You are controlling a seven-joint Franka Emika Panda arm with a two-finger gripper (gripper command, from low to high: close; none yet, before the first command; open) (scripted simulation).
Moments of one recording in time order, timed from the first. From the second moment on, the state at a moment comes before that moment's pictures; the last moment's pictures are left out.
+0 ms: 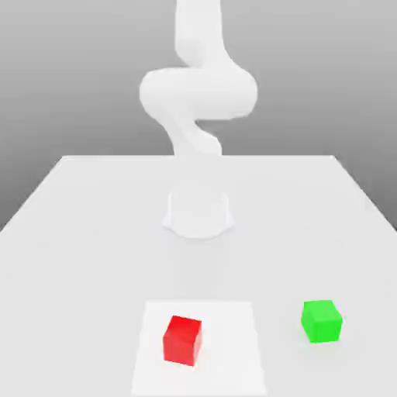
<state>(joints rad) -0.01 -0.71 0.01 -2.34 0.00 2.35 0.82</state>
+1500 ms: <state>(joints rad) 0.10 0.05 0.12 -2.66 0.00 2.71 1.11</state>
